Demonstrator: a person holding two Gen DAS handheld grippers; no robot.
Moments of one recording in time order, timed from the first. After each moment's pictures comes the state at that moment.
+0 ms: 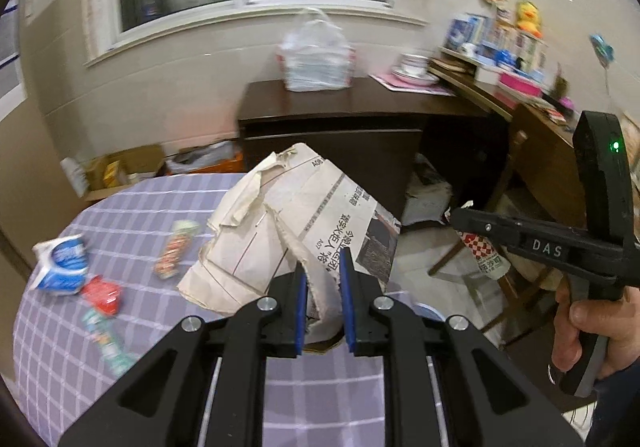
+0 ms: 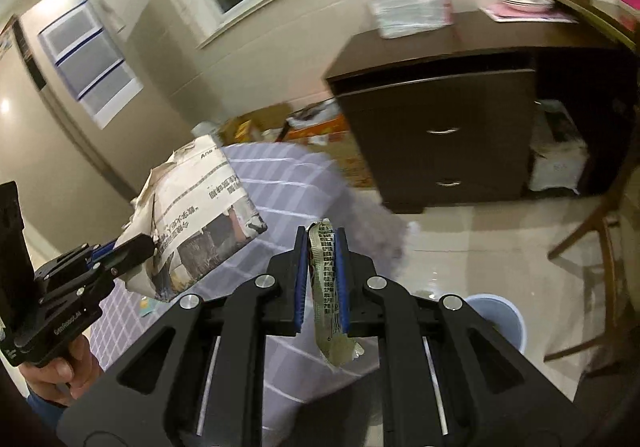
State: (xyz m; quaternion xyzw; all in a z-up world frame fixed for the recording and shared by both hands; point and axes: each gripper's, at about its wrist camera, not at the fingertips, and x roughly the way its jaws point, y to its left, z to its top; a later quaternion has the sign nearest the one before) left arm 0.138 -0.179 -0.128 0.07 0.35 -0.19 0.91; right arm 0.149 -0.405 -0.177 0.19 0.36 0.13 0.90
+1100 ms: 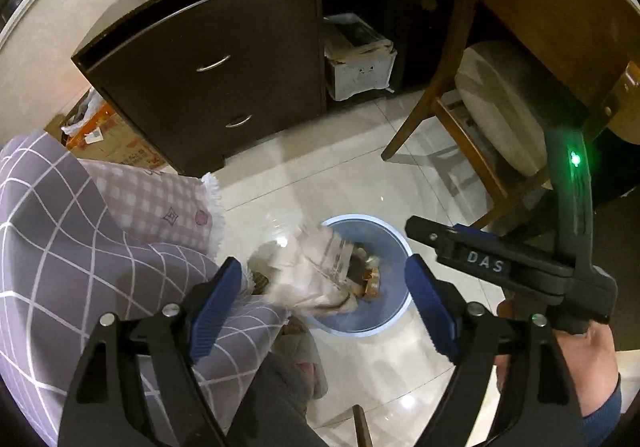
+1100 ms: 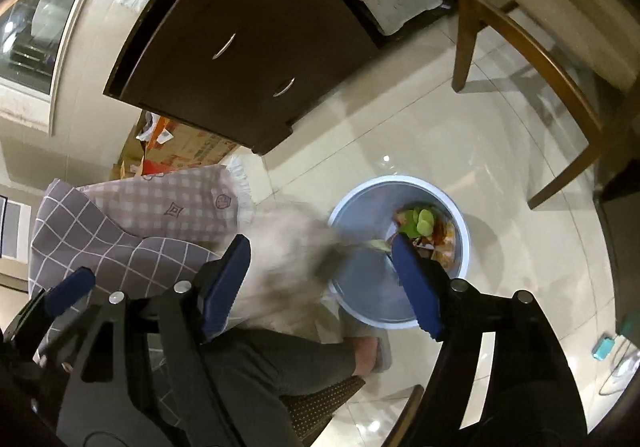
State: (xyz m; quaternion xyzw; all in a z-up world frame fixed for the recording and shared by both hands) left arm 0.182 -0.401 -0.300 0.19 0.53 -0.25 0.79; right arm 0.129 -0.580 -0.409 0.40 0.49 -0.06 0.77
